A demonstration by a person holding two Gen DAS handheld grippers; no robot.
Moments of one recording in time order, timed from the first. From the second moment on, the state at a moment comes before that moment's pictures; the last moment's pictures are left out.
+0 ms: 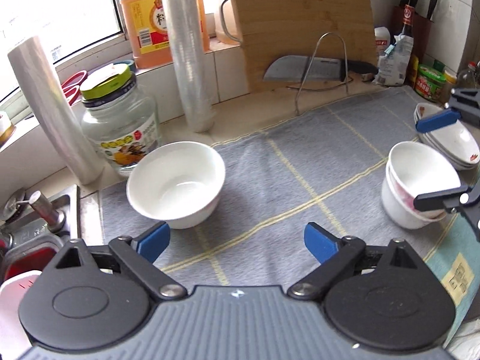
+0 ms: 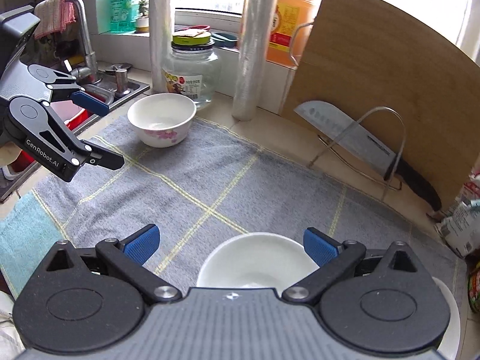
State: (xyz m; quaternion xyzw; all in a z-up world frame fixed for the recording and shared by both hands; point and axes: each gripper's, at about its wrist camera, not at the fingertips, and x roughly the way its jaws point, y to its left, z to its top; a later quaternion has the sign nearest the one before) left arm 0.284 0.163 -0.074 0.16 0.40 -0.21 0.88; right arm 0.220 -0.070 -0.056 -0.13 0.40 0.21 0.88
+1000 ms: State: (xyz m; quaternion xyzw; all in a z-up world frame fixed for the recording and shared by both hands) left arm 0.389 0.225 -0.132 0.30 0.37 -0.40 0.78; right arm 0.373 0.078 -0.122 -0.29 0.44 0.37 0.76
